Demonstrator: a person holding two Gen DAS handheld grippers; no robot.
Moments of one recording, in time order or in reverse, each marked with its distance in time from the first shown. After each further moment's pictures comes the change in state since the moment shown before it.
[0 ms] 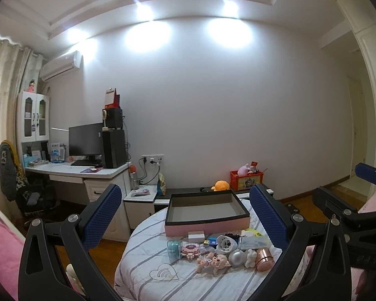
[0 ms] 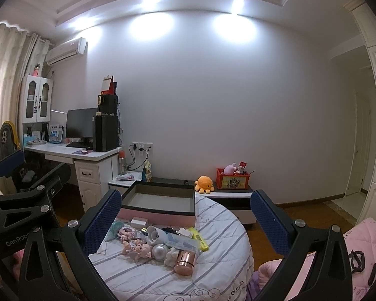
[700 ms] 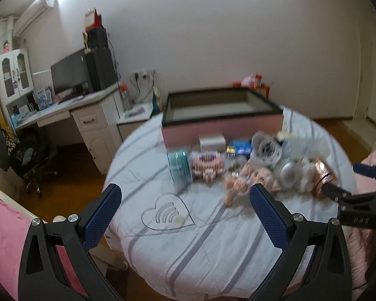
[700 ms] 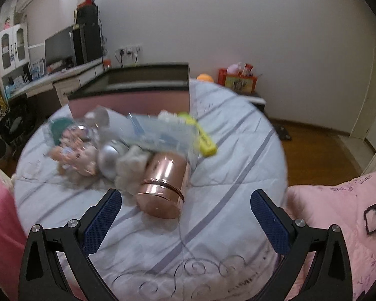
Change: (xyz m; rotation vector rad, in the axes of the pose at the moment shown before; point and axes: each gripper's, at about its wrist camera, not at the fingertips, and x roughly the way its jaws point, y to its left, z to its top) left arm 0.151 0.013 -0.145 0.065 0.505 -0.016; right arm 0.181 -0.028 -0.163 0.033 0.557 0.023
